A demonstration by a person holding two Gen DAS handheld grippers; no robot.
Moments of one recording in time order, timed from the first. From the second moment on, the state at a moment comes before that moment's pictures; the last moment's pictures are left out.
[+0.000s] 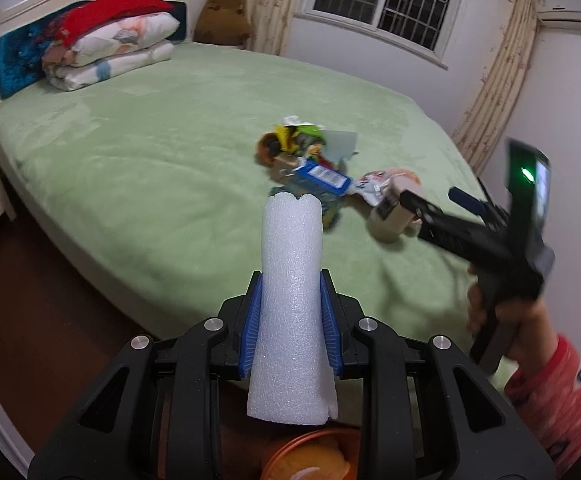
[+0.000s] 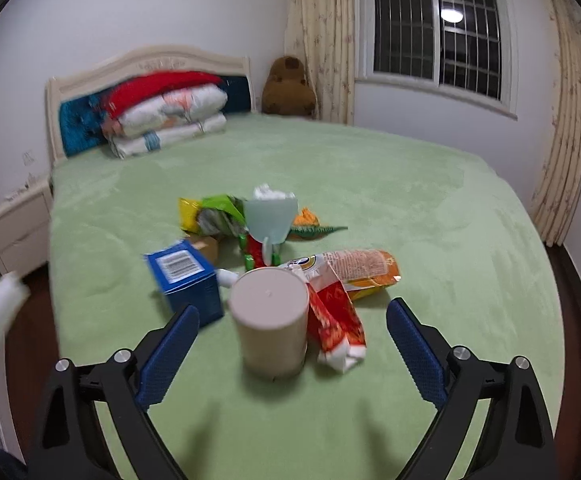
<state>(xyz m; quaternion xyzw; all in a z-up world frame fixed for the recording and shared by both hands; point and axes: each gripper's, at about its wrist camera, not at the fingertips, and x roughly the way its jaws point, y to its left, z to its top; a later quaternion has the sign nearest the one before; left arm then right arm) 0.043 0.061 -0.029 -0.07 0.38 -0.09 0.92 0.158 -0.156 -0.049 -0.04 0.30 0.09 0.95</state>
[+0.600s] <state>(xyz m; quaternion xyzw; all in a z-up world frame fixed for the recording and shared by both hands) 0.024 0.064 -0.031 -0.08 0.37 -0.11 0.92 0.109 -0.178 -0.003 0.02 0.29 0.16 0.94</state>
